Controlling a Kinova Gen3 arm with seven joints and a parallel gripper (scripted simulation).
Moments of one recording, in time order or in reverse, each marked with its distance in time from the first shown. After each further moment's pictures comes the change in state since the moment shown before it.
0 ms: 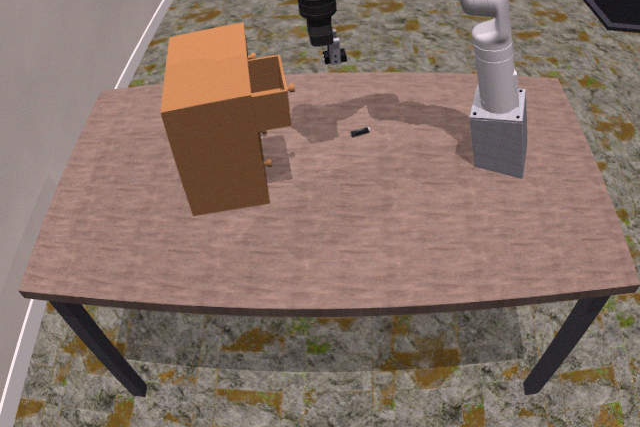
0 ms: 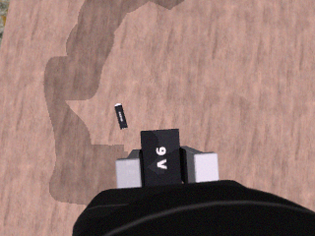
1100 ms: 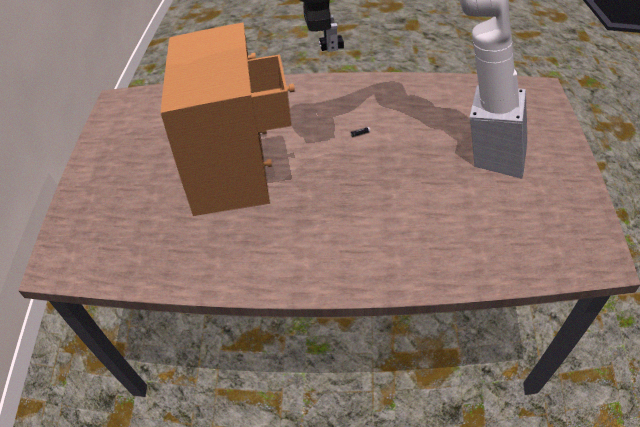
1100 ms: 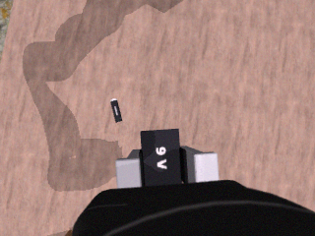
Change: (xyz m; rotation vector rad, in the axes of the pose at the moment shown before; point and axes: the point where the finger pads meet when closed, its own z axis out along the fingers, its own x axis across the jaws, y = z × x) arm 0.009 0.005 -0.043 -0.028 0.017 -0.021
